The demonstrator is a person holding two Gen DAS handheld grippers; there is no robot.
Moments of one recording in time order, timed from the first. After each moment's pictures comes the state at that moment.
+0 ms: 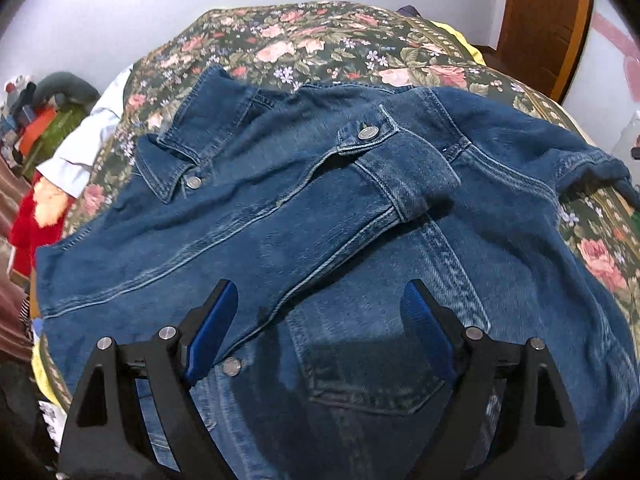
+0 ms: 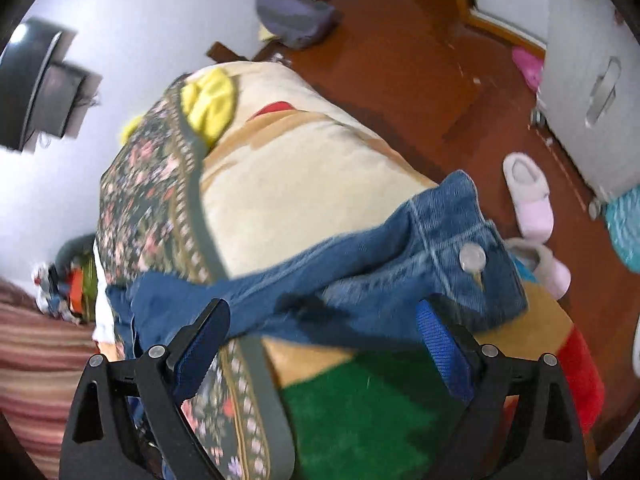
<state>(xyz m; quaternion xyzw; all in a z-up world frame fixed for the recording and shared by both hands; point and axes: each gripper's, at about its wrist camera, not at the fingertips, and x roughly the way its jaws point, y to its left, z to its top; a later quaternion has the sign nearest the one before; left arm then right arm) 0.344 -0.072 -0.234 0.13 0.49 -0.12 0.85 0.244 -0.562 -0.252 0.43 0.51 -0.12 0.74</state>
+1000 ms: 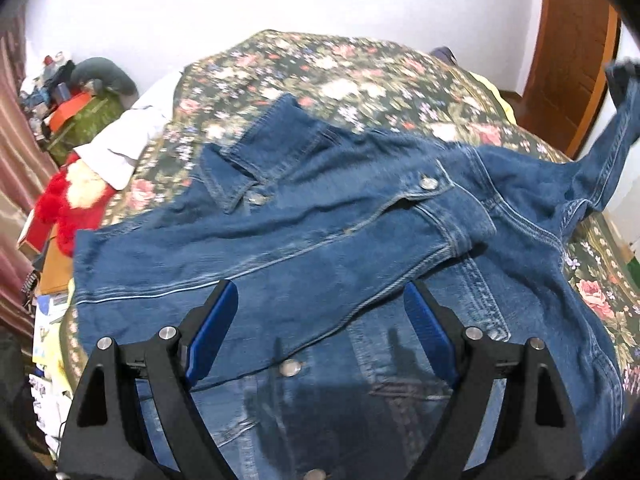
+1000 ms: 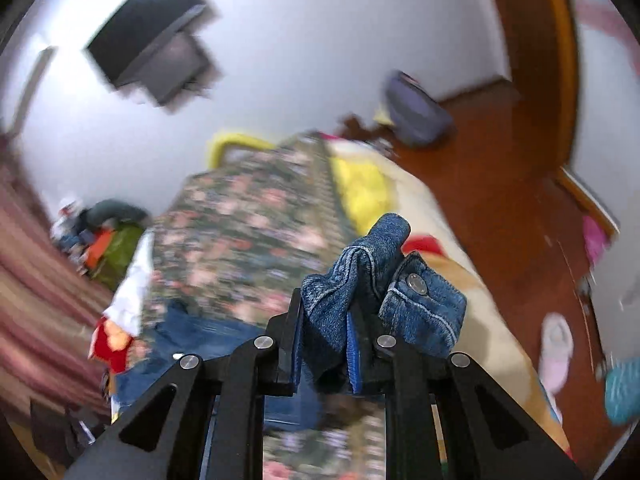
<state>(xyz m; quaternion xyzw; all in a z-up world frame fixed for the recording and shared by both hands) 0.335 -0.015 -0.191 0.08 0.44 -0.07 0.89 0.340 -0.455 -0.076 0.25 0.37 -0.01 0.89</state>
